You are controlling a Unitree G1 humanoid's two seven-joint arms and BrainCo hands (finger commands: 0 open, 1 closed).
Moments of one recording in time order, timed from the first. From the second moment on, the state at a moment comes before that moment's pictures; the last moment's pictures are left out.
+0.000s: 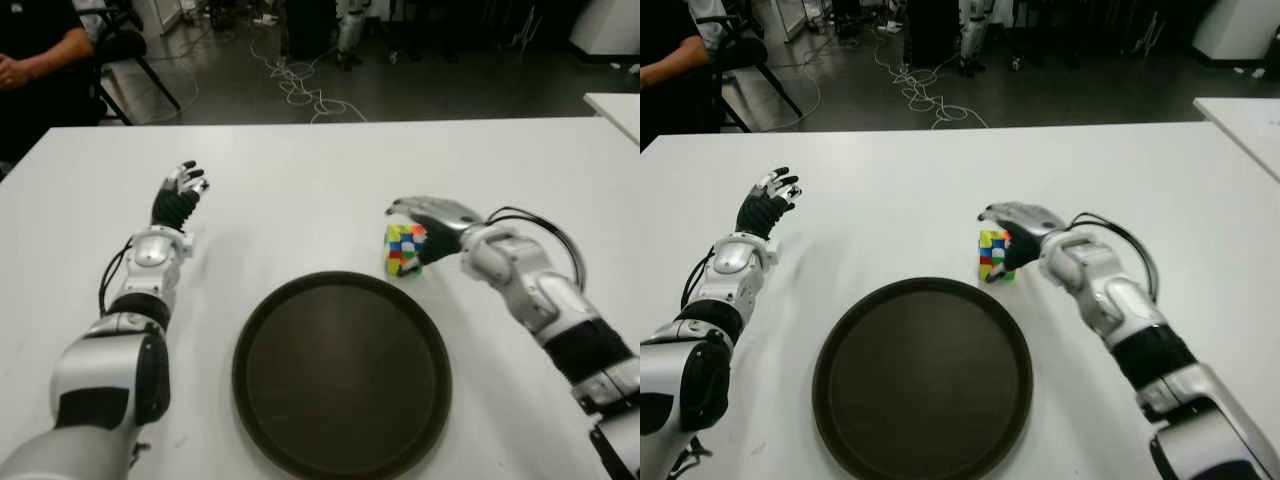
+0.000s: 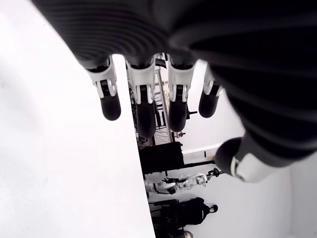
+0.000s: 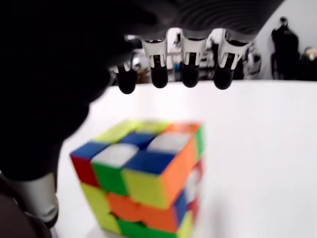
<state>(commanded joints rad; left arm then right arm) -0.81 0.23 0.19 1.33 0.06 -0.39 -0.04 -0.57 -0.46 0.46 0.37 -0.76 -0.08 0.31</state>
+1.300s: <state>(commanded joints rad) -0.81 0.24 0.18 1.33 0.06 -0.38 -0.03 -0.62 -0.40 0.48 0.50 -0.77 -0.06 0.24</state>
